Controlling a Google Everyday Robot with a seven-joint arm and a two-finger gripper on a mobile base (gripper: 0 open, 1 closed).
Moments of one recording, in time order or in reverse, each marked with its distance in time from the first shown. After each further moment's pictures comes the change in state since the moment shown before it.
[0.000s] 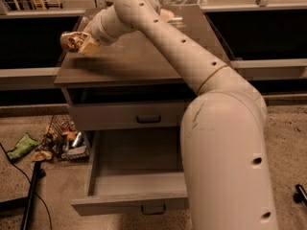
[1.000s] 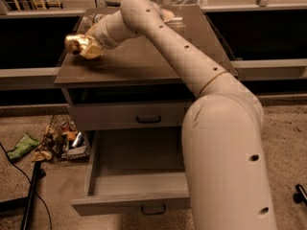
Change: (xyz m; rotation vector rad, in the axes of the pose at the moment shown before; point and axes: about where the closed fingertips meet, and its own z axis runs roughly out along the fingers) arm 0.014 0.003 0.008 -0.022 -0.056 0.061
